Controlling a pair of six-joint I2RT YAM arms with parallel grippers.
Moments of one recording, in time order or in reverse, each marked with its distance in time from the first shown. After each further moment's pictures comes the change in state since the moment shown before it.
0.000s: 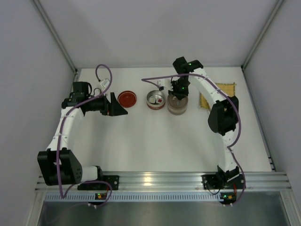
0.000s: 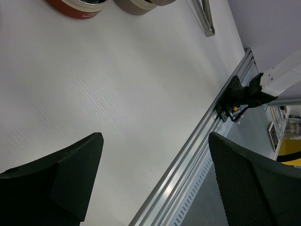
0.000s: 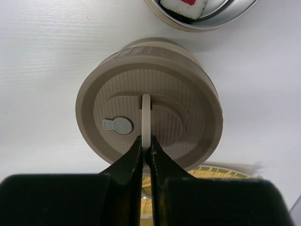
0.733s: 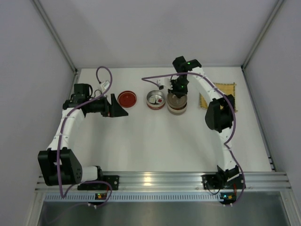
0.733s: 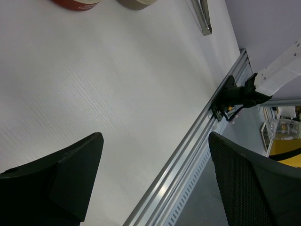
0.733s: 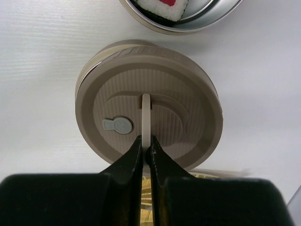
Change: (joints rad) left arm 0.000 -0.002 -0.037 0.022 0.014 -0.031; right arm -0.022 0.087 0.087 -0.002 0.000 -0.046
